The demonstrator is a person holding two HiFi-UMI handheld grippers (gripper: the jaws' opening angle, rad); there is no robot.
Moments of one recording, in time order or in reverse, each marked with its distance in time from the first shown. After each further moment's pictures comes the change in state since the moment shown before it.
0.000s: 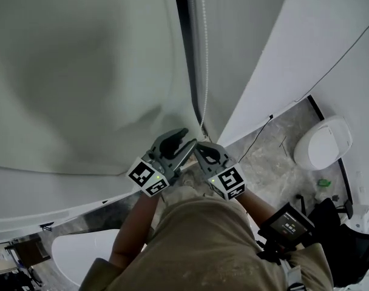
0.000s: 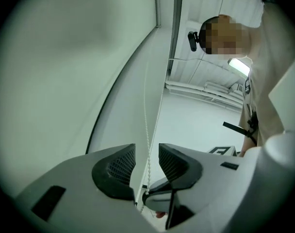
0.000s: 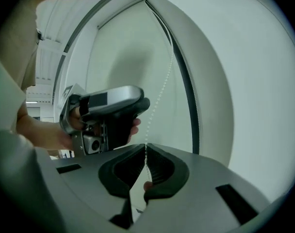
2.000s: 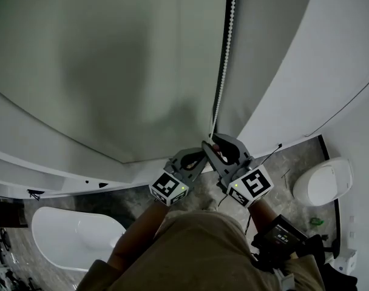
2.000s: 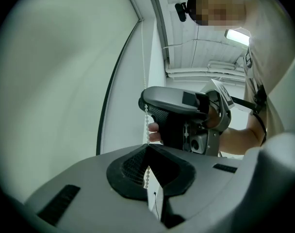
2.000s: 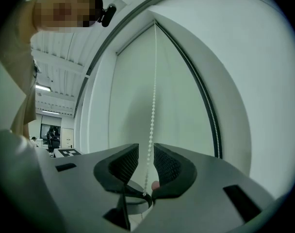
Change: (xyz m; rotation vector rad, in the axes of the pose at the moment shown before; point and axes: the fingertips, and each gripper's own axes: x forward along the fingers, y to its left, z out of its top) left arm 0.034 -0.156 -0.016 0.207 0.080 0.182; right arm -0.162 0.025 0.161 -0.047 -0.275 0.232
